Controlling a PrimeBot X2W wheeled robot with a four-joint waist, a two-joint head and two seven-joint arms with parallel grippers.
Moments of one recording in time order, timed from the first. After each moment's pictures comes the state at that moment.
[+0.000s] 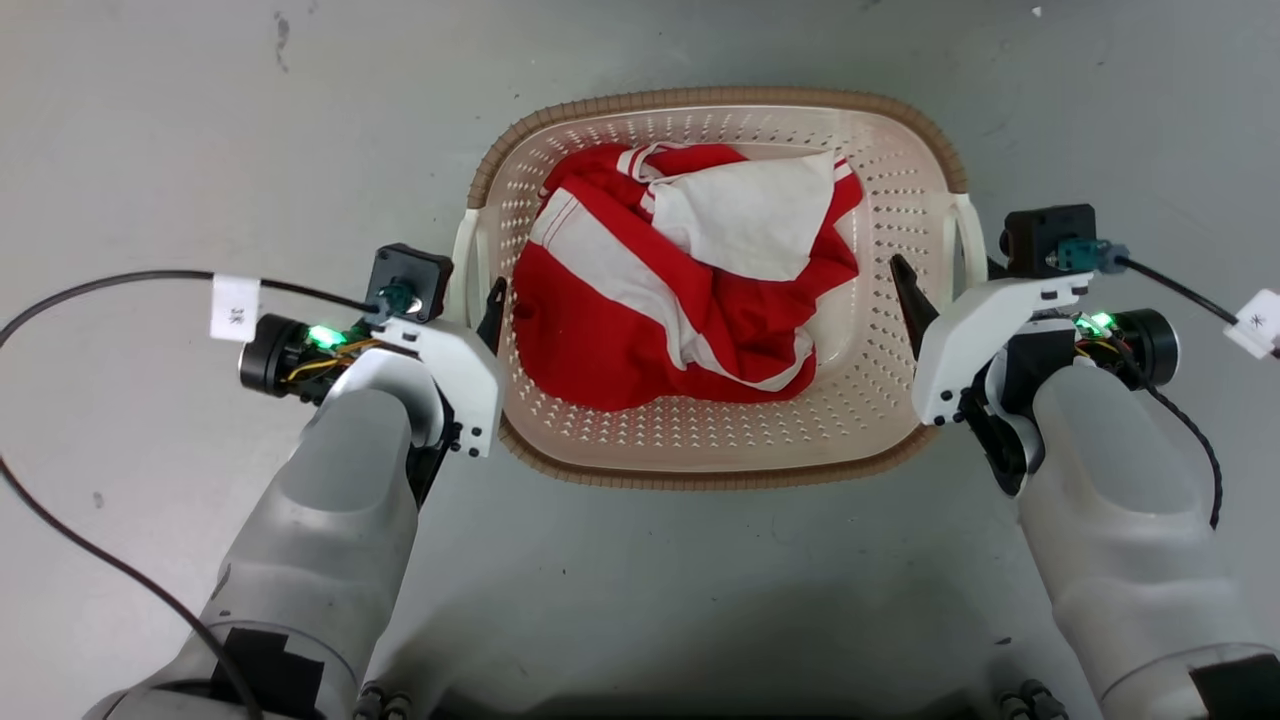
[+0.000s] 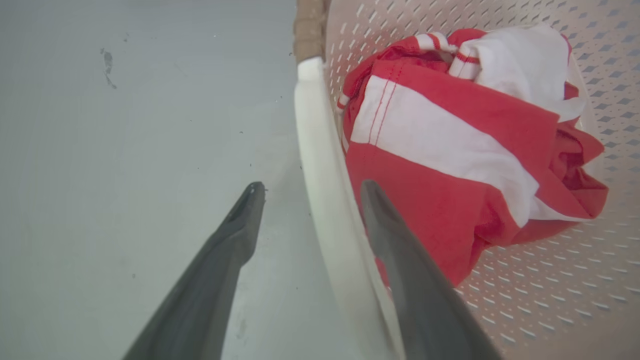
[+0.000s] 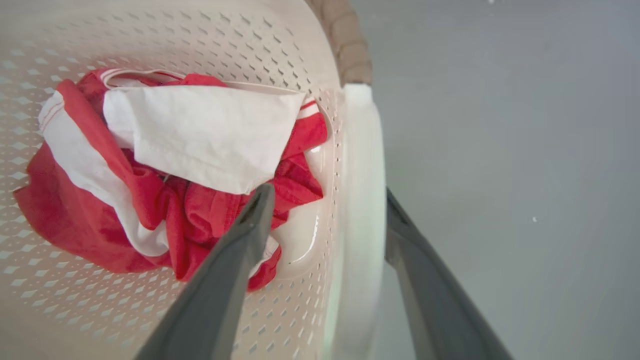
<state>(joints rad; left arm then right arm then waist) -0.91 0.10 -0.25 1.21 -0.07 -0.13 -0.24 -0.79 -0.05 0.08 0.94 0.11 0.13 -0.02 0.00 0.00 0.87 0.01</state>
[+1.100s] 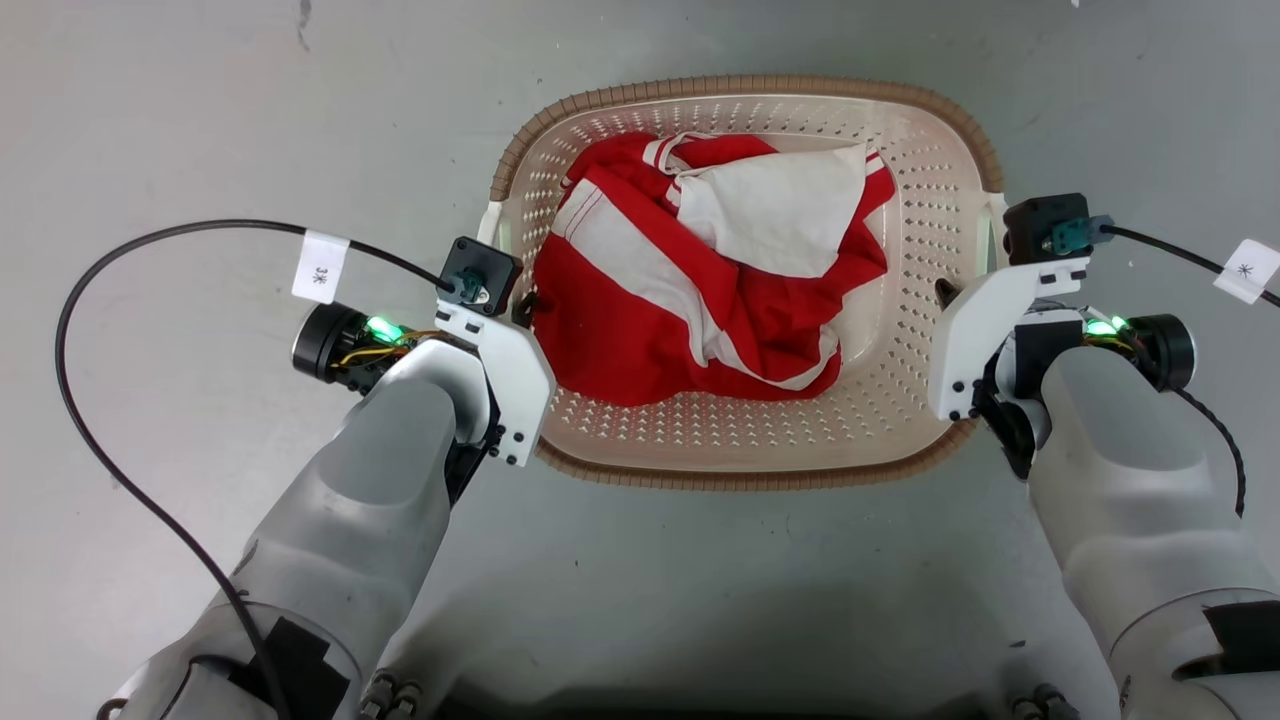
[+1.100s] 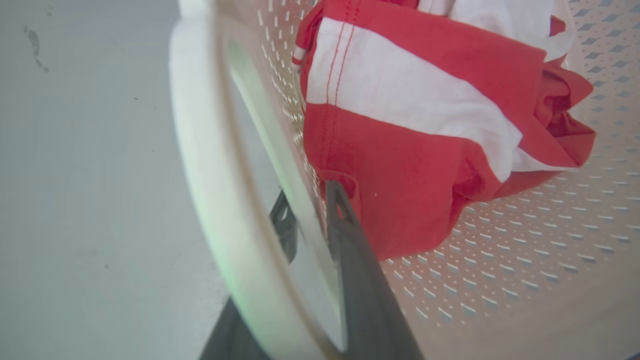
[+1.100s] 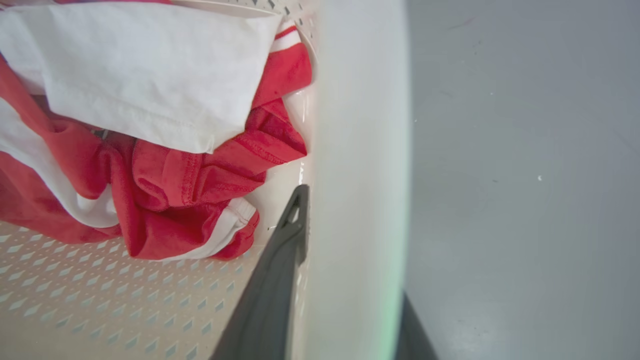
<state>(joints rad) -0.96 0.12 -0.70 1.19 -0.42 -0.13 -0.10 -0.95 -0.05 -0.01 1.23 -0.02 0.13 0.05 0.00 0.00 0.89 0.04</state>
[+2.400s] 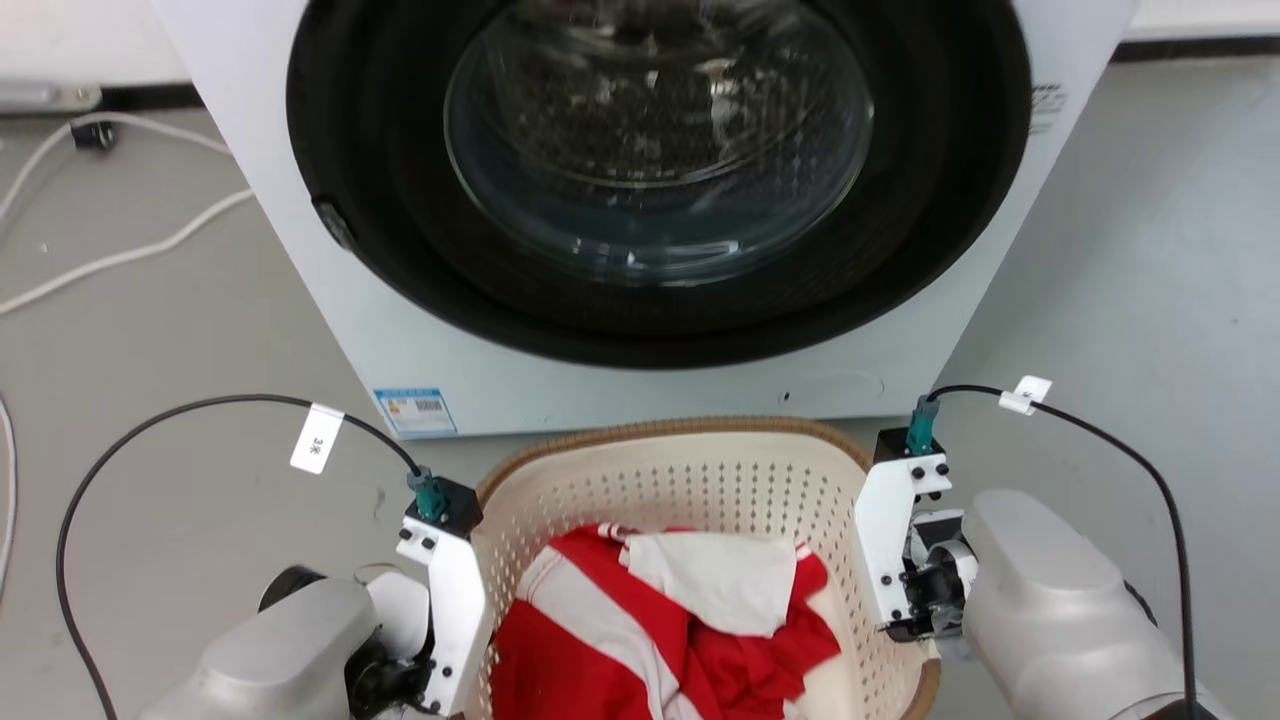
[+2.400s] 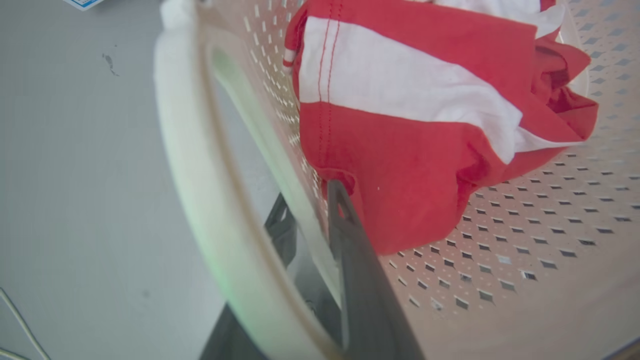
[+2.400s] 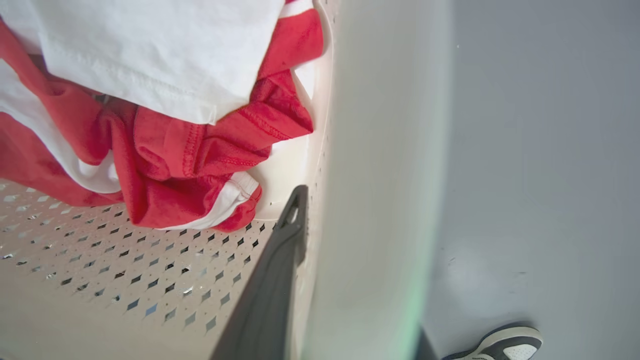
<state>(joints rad) -0.71 0.49 -1.27 0.71 -1.14 -0.13 0.43 -0.77 -0.03 0.44 1.24 0.44 0.13 0.78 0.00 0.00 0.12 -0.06</state>
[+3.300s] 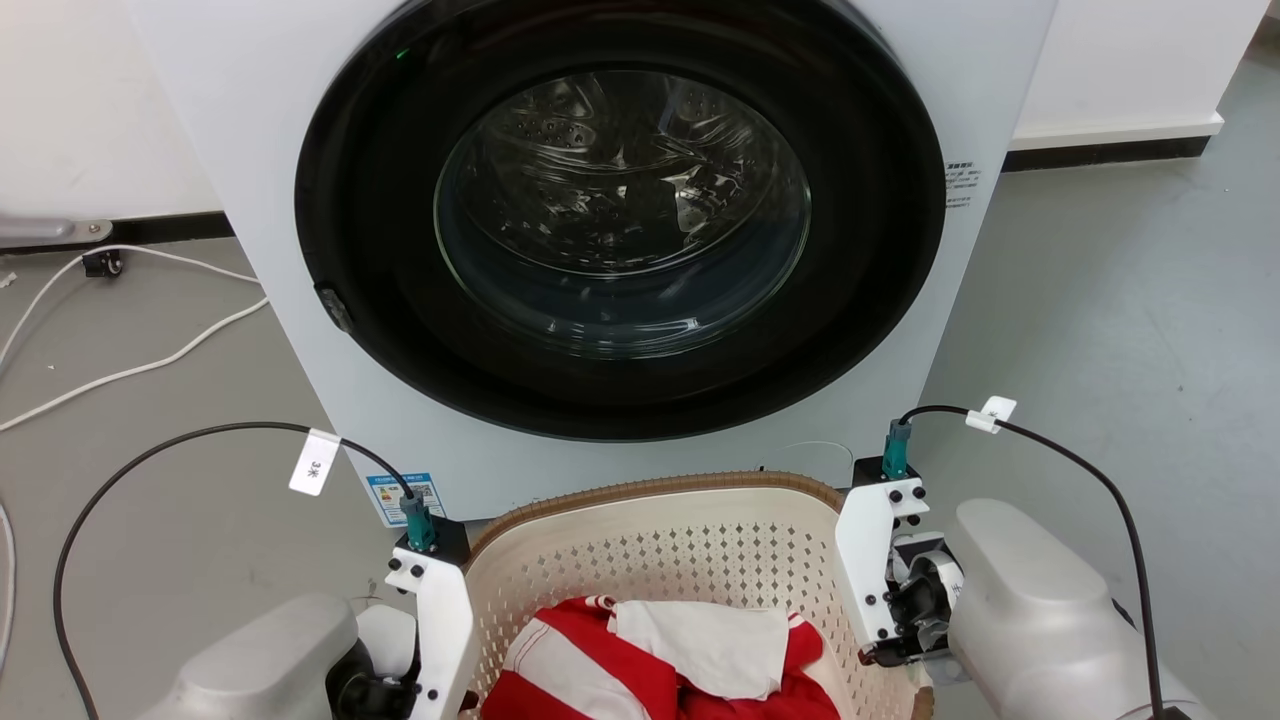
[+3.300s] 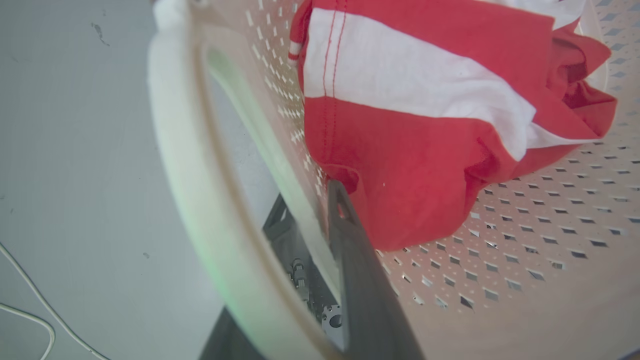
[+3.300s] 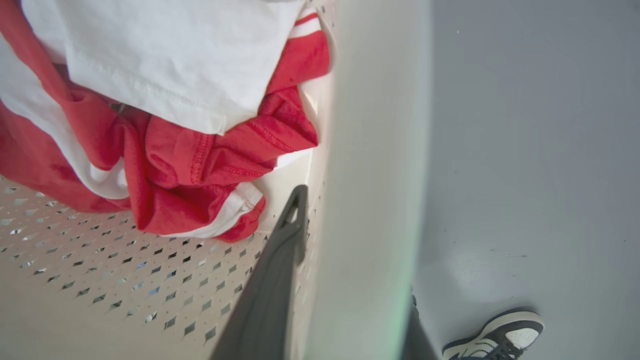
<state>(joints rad) -0.67 0.53 -1.27 0.67 -1.25 -0.13 0.64 -0.75 -0.03 0.55 1.20 0.56 0.12 0.92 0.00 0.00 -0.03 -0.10</state>
